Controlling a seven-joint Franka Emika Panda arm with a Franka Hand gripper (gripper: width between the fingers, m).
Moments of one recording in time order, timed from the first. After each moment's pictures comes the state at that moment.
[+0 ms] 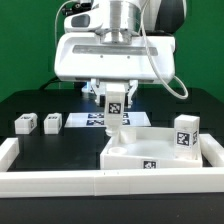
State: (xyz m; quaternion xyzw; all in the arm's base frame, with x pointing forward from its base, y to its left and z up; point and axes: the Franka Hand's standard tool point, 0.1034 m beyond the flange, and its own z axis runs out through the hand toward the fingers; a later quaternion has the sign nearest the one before) arm 0.557 -0.025 0.102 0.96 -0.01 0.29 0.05
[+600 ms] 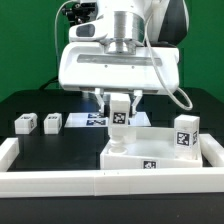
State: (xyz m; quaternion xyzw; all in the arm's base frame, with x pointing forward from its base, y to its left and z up) arm 0.559 -0.008 0.085 0.97 0.00 0.26 0.04
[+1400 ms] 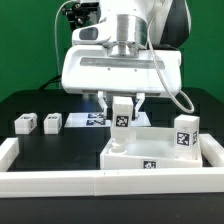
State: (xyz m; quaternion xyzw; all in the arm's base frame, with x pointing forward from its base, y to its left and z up) arm 0.560 -0.008 0.079 0.97 0.00 0.26 0.04
